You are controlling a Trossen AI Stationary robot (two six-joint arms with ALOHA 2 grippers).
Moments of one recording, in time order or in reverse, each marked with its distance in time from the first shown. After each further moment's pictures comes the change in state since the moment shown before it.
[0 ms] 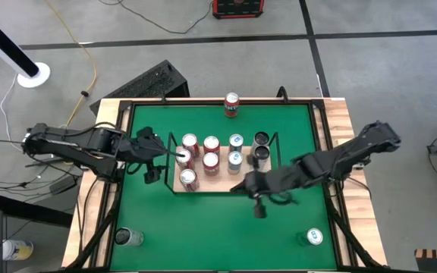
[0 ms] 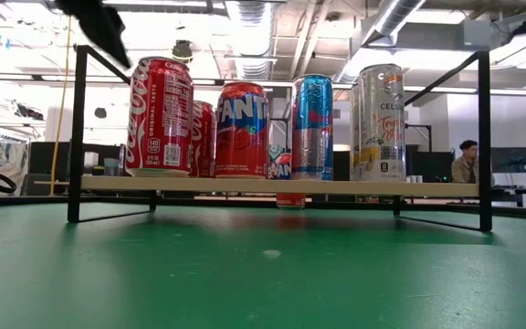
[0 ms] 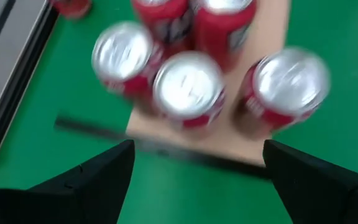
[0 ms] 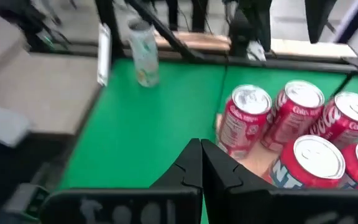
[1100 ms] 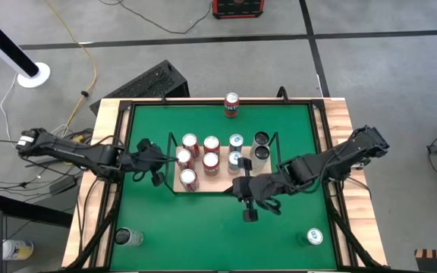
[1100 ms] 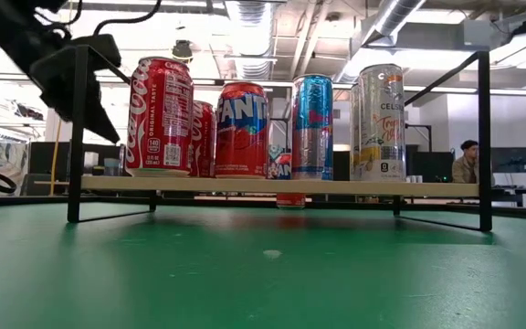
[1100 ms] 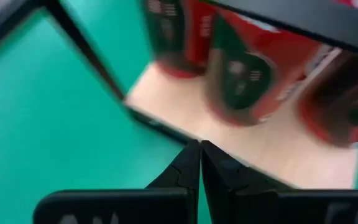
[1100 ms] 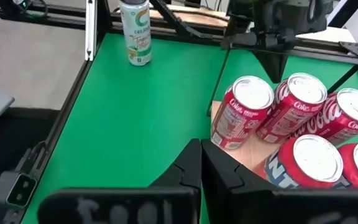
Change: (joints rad) left arm -0.009 -0.211 -0.586 0.461 -0.149 -0.183; right arm 0.012 0.185 0.265 -0.250 0.041 -0.009
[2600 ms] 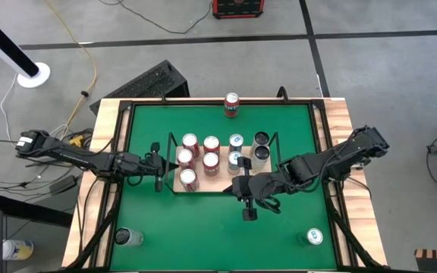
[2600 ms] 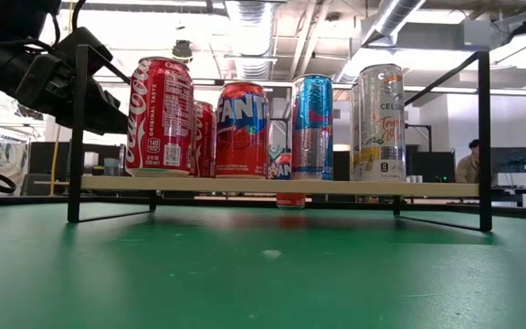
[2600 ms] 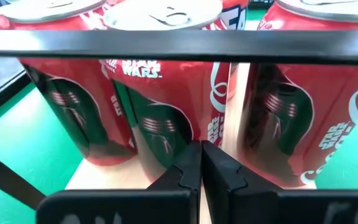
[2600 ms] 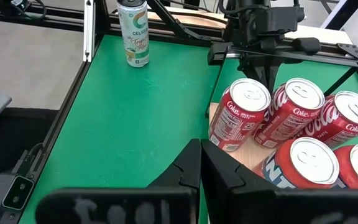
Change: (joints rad) left arm 0.002 -0.065 -0.371 0.821 0.112 0.401; right arm -0.005 0.000 0.000 0.003 -0.003 -0.008
